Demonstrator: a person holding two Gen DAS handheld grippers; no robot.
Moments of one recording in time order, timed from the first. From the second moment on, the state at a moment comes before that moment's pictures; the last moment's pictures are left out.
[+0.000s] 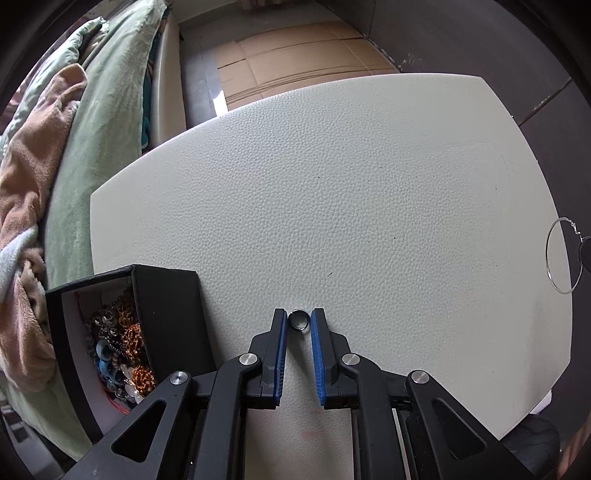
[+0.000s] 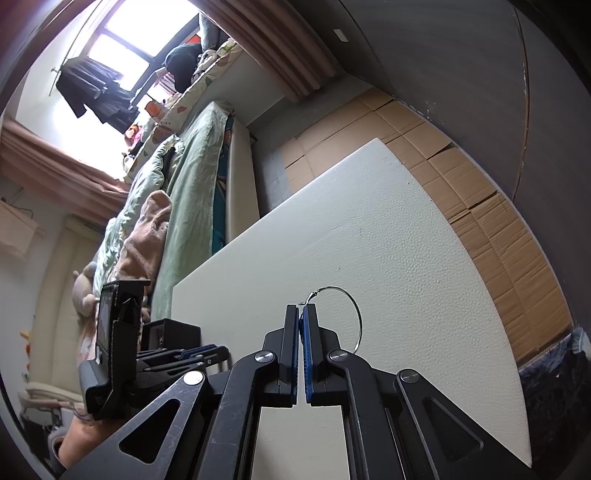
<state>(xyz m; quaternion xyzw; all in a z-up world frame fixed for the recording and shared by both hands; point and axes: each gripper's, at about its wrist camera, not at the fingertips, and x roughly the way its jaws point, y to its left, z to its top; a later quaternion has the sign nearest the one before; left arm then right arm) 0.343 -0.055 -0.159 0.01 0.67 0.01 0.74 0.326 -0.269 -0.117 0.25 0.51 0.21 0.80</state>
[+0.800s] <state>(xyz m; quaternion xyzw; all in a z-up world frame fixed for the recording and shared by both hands) 0.300 0.016 -0.055 -0.03 0.60 0.01 0.80 0.309 -0.184 -0.096 0.24 0.50 0.30 0.78</state>
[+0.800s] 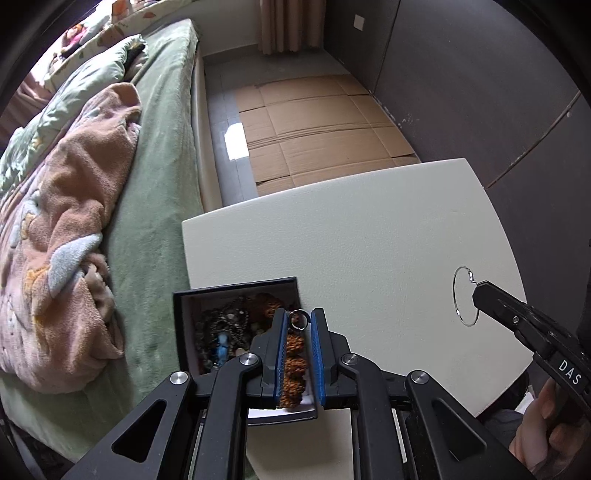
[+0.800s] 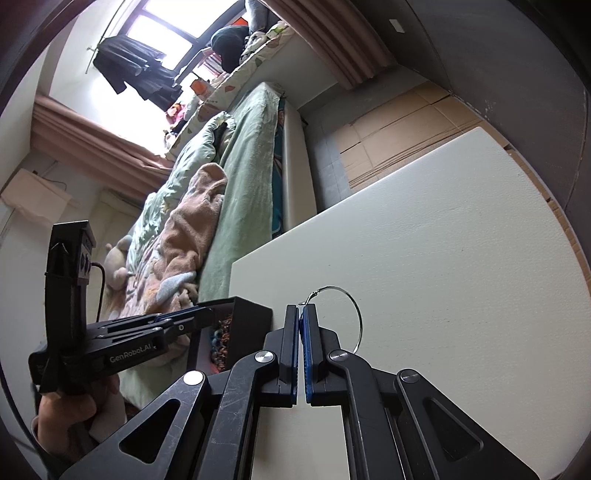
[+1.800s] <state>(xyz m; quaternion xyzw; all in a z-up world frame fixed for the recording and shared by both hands) 0.215 0.137 -0.026 -0.06 0.50 0.07 0.86 0.267 -0.035 -0.065 0.19 0.45 0.45 0.75</state>
